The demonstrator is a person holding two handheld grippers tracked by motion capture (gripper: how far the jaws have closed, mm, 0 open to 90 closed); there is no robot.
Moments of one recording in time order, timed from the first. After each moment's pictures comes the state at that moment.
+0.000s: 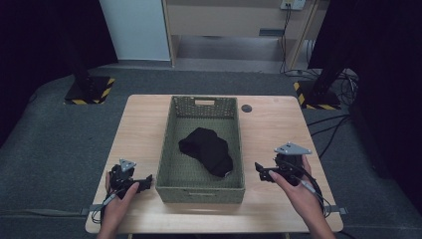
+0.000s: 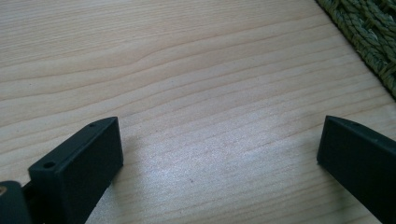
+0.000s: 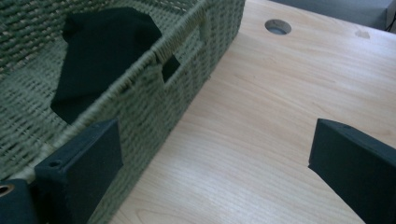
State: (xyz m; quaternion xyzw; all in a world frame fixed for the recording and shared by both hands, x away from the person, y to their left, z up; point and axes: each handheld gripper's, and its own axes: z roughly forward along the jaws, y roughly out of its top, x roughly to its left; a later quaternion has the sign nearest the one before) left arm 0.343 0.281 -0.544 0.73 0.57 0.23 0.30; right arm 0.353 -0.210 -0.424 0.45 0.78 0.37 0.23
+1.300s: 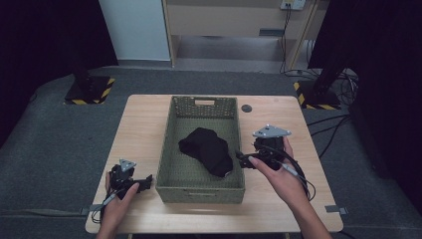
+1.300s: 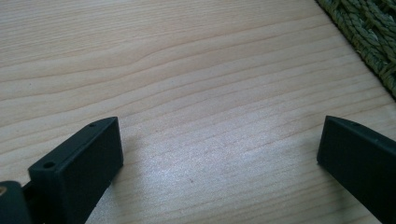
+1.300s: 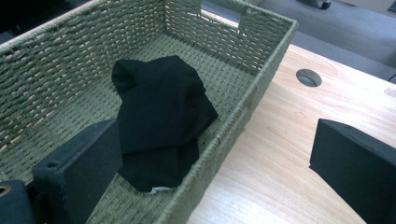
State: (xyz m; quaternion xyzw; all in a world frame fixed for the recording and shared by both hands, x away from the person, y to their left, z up) left arm 0.343 0.281 -0.544 0.73 0.57 0.23 0.30; right arm 0.370 -0.150 -0.375 0.41 0.80 0.38 0.23
